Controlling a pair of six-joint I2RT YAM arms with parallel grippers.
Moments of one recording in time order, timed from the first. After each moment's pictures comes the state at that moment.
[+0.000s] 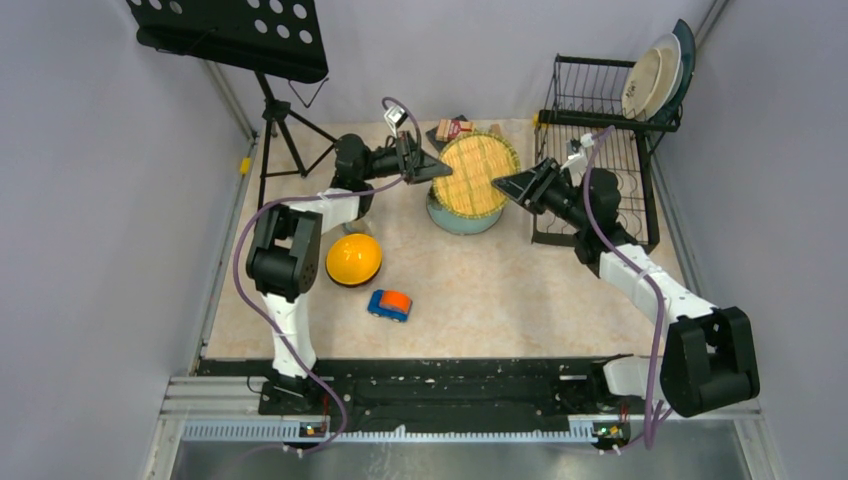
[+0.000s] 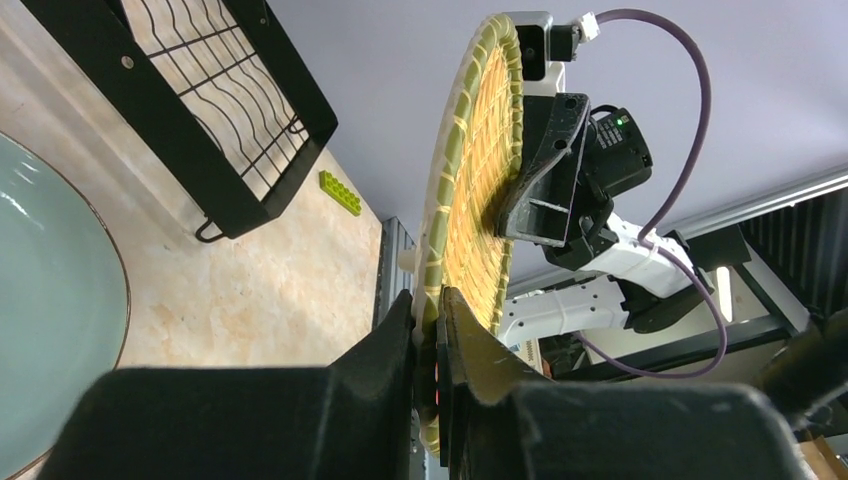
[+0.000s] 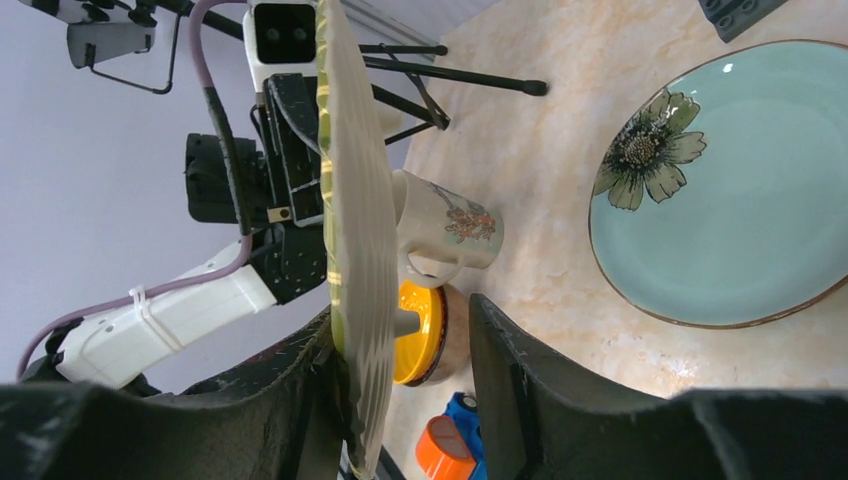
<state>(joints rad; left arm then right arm) -0.29 2.02 1.32 1.03 1.14 -1.38 0.25 1.27 0.78 0.40 -0.48 0.96</state>
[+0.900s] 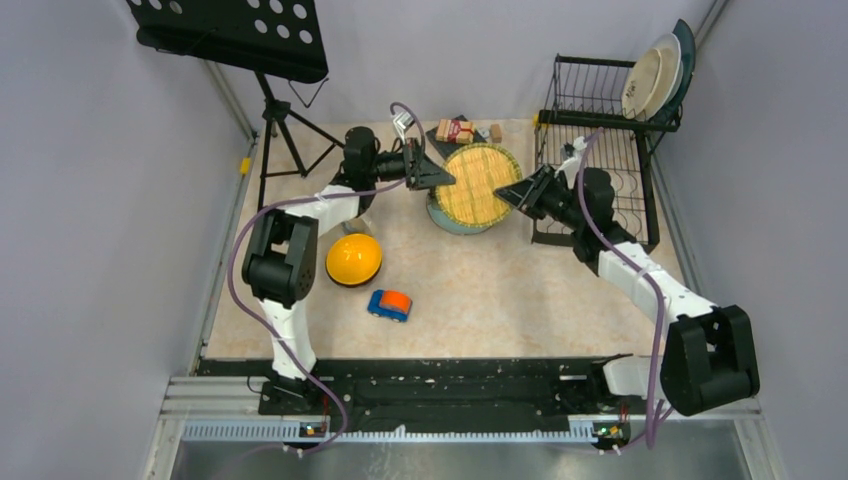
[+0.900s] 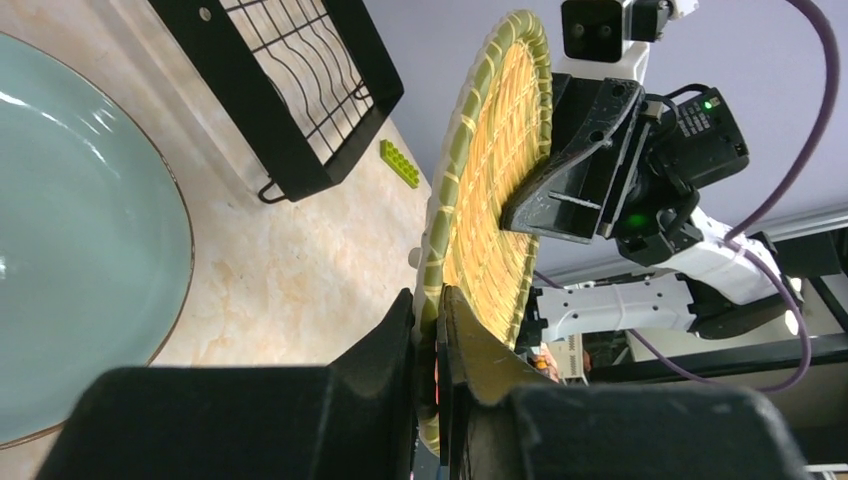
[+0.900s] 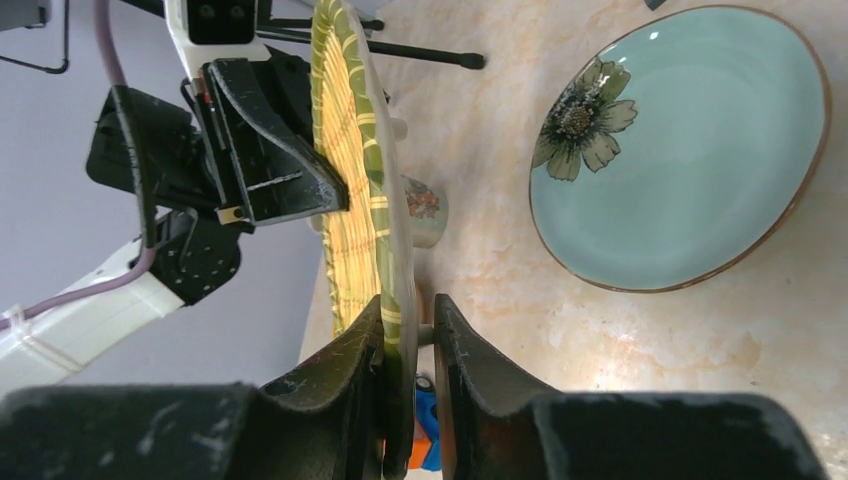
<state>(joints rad) -0.32 1.97 1.33 0.62 1.11 -1.06 0.27 1.27 0.79 0.29 -0.44 0.88</state>
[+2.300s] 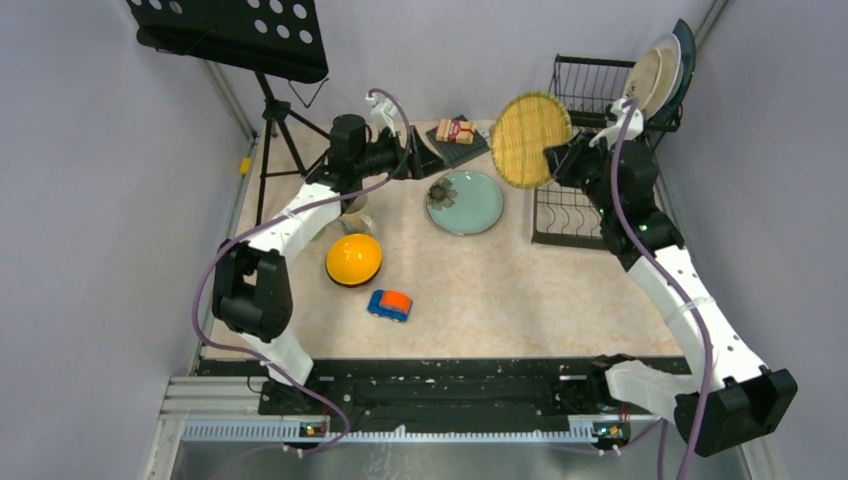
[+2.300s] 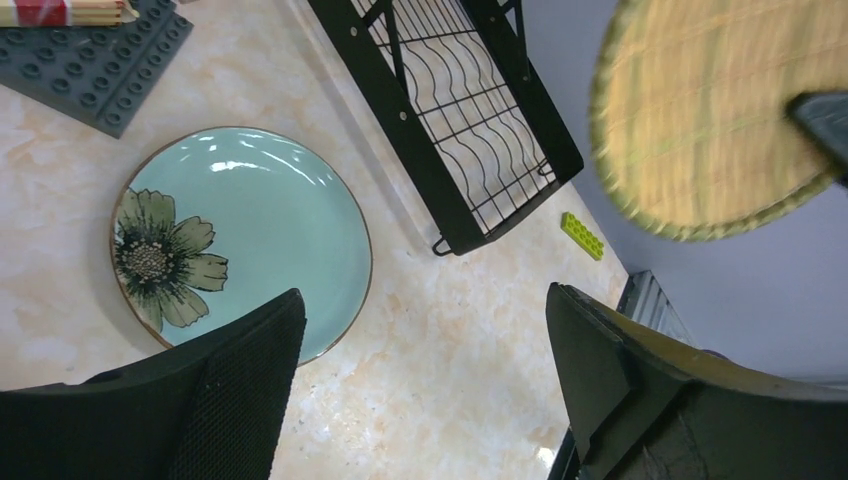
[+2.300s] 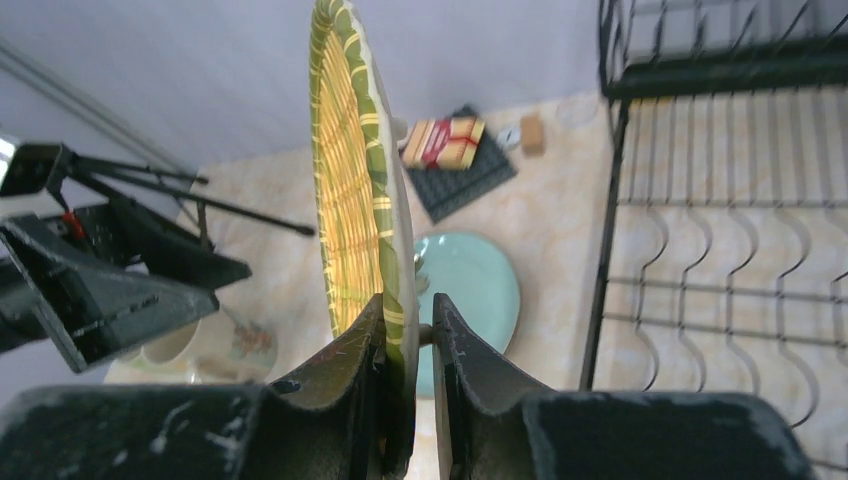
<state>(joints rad) -0.33 1.71 1.36 0.09 0.69 -0.53 0.31 1.10 1.10 -0.17 0.02 0.45</state>
